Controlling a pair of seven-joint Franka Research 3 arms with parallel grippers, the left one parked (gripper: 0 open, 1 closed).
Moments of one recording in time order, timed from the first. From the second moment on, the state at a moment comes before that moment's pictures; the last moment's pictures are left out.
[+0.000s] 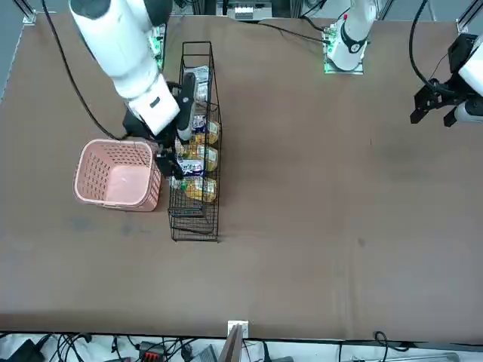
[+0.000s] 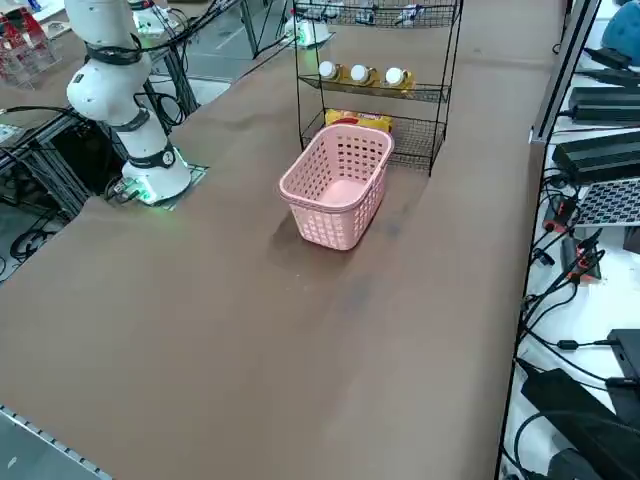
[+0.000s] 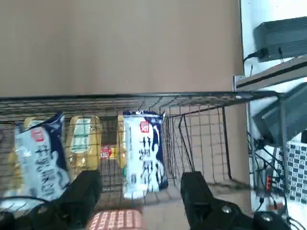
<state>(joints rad) 0.24 0.31 0.34 -1.30 -0.07 1.82 -0.93</state>
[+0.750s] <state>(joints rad) 0.17 0.15 0.21 -1.27 -0.04 1.57 -0.66</state>
